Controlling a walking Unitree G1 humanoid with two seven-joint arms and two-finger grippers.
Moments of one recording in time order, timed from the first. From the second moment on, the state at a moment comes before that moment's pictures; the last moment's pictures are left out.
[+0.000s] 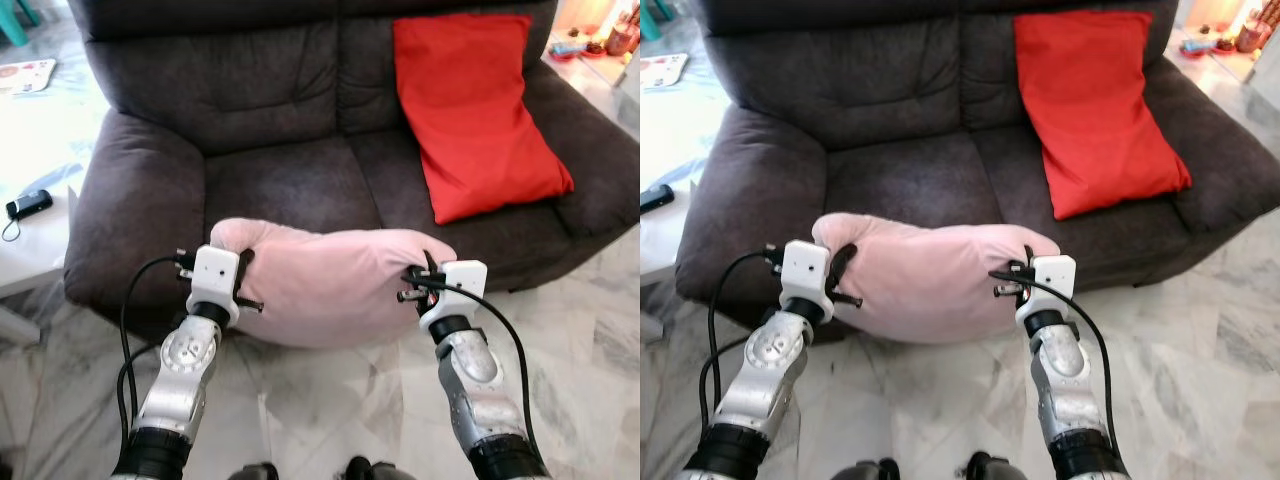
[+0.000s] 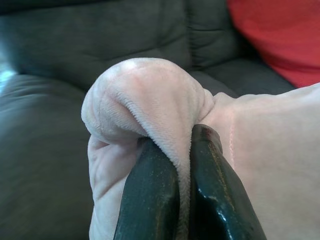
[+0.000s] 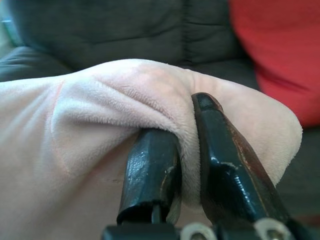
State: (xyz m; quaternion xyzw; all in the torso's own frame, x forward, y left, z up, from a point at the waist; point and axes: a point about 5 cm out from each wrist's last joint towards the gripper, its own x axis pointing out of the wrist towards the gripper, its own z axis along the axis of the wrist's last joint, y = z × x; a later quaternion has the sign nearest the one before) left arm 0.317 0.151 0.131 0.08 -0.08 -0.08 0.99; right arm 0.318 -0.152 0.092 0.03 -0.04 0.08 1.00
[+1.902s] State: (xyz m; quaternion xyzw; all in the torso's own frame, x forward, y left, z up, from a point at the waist) left arm 0.321 0.169 0.160 0.09 -0.14 -0.04 0.99; right arm 0.325 -0.132 0.129 0.03 -0.10 0.12 0.99
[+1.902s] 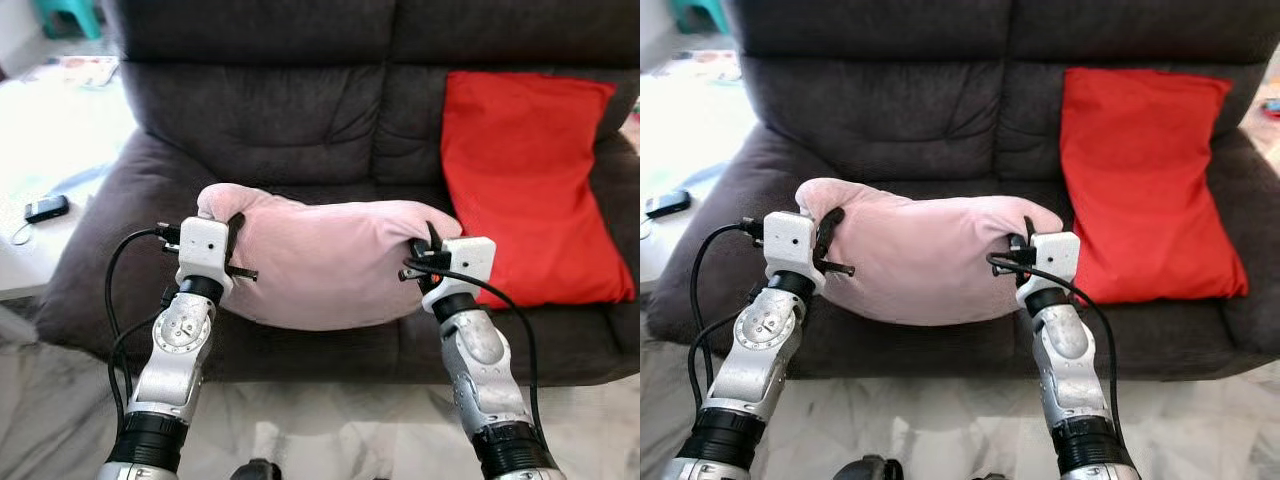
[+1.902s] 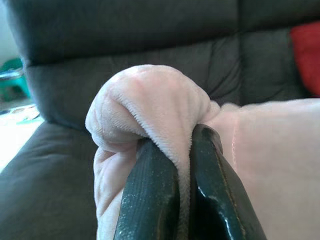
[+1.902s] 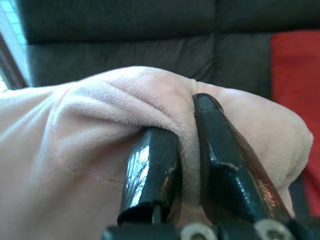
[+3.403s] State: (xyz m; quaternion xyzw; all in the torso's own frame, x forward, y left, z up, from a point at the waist) left arm 0.321 0.158 0.153 0.07 -0.12 -0.06 0.99; right arm 0.326 -0.142 0.124 0.04 -0.08 0.09 0.99
